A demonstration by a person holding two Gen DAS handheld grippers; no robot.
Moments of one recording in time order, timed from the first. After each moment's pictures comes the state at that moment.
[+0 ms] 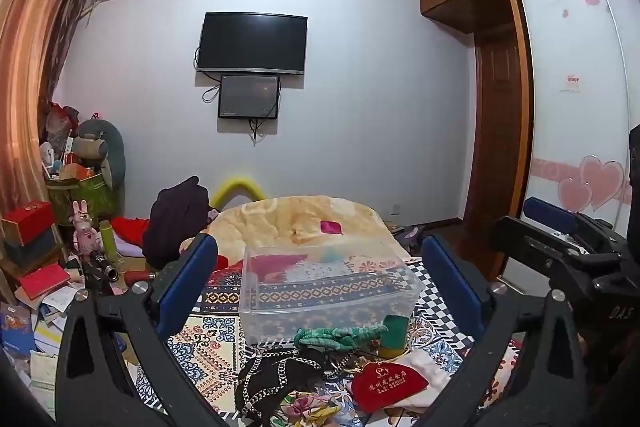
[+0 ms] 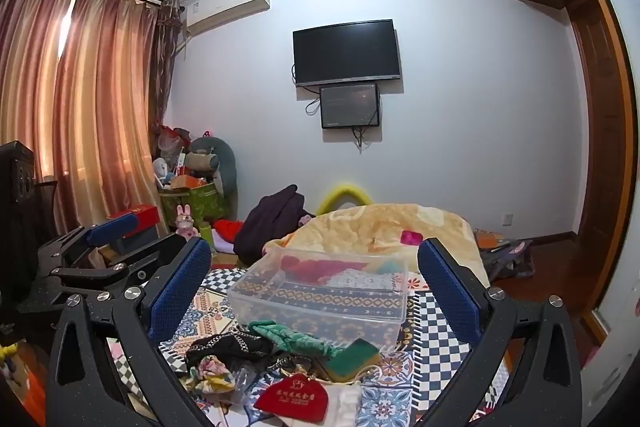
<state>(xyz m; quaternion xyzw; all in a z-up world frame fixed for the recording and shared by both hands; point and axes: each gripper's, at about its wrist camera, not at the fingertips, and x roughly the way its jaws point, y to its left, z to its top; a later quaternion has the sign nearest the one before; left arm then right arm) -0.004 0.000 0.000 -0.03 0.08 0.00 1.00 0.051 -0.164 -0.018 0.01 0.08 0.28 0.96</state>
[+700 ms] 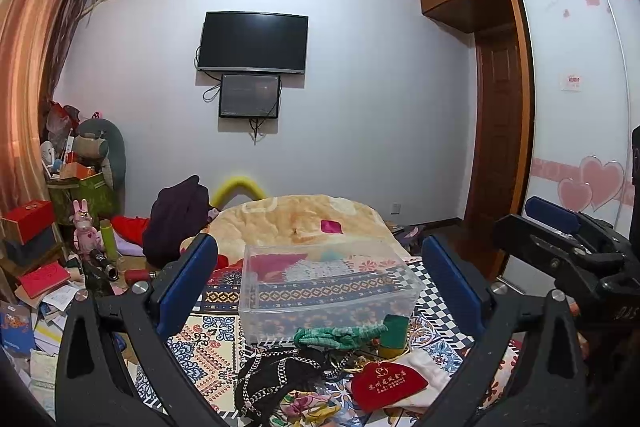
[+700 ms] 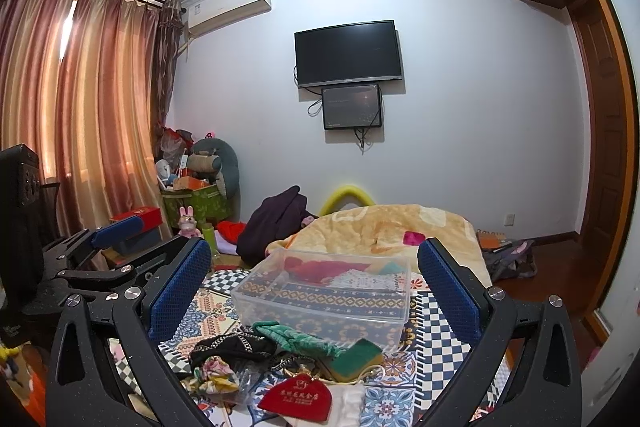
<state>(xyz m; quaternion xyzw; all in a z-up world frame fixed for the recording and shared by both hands) -0.003 -0.001 -0.001 -0.03 0.08 0.00 1.00 0.050 -0.163 -0.017 0.01 0.08 0.28 0.96</state>
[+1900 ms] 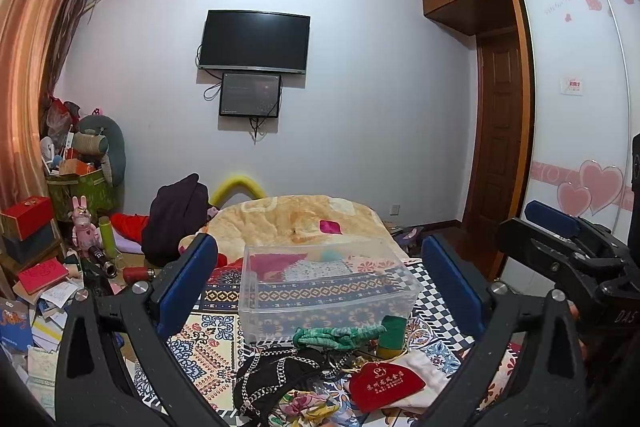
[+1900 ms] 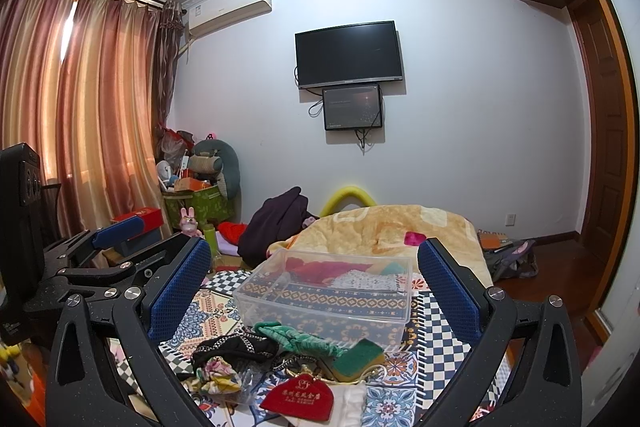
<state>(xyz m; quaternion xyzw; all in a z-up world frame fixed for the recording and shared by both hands) -0.004 0.001 0.001 -0.03 0.08 0.00 1.00 0.049 -0.162 -0.017 0.01 0.08 0.28 0.96</state>
